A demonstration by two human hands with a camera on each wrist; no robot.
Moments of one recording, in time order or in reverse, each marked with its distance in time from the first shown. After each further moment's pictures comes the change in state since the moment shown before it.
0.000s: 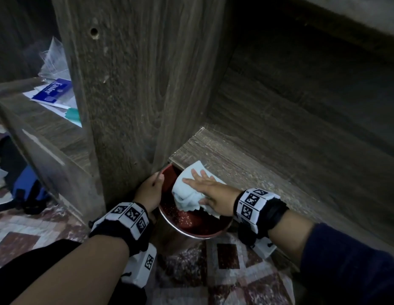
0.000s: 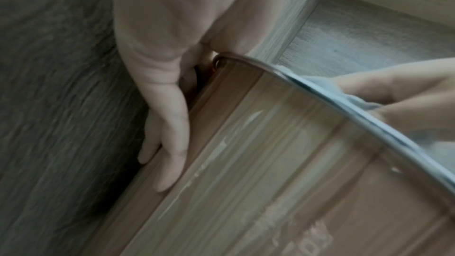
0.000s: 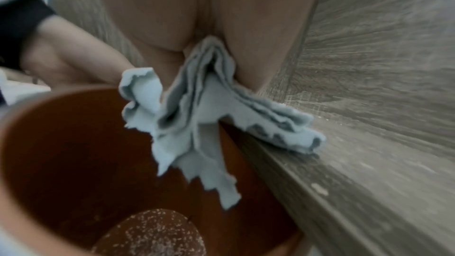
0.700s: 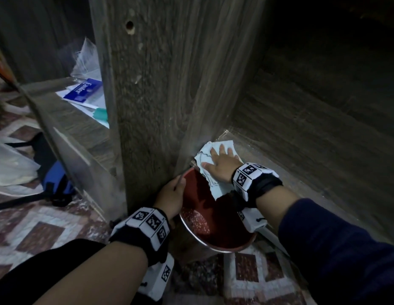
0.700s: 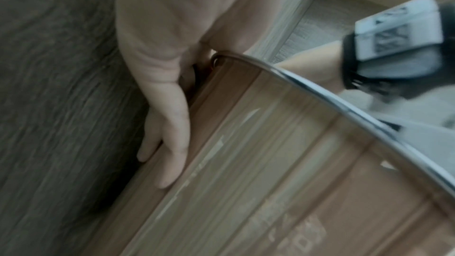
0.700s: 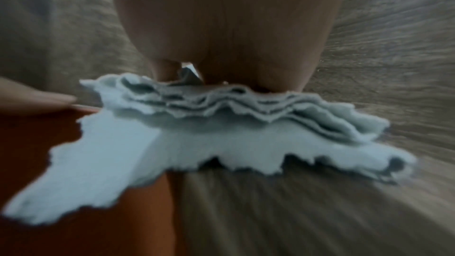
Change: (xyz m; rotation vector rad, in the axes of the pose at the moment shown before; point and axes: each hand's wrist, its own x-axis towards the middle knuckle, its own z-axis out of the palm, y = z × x) left_hand 0.004 -0.006 -0.001 0.019 0.019 0.054; right_hand 0.090 -0.004 -0.043 -0.144 0.111 0.437
